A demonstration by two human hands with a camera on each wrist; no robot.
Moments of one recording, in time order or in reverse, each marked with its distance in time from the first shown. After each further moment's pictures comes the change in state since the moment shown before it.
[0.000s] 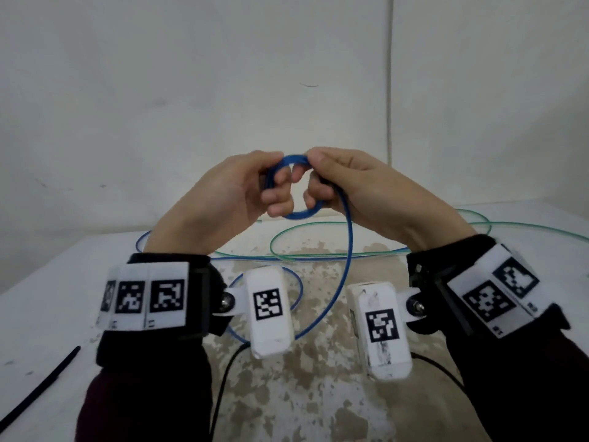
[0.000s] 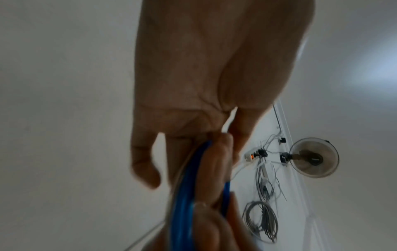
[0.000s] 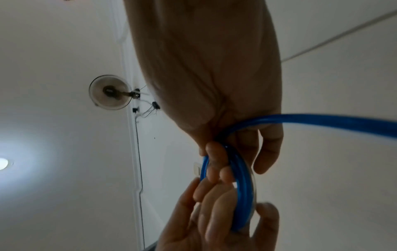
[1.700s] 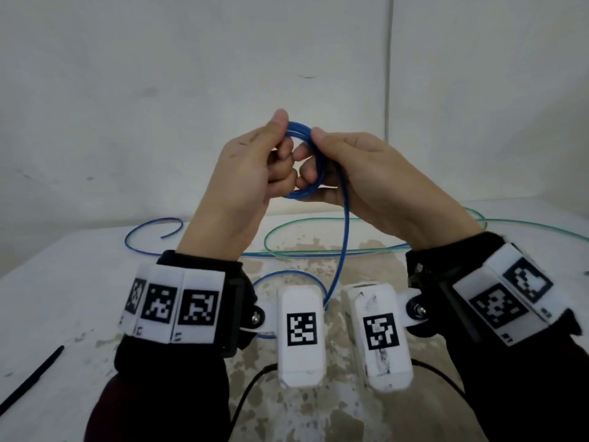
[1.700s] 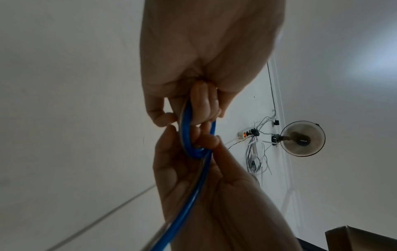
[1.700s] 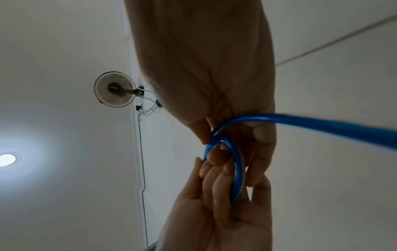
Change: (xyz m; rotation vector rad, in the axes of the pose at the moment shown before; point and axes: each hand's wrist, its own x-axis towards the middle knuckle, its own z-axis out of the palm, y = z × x) left_hand 0.012 -0.010 0.023 -0.022 0.217 0.156; right_hand 0.002 -0.006 0.002 0.072 0.111 0.047
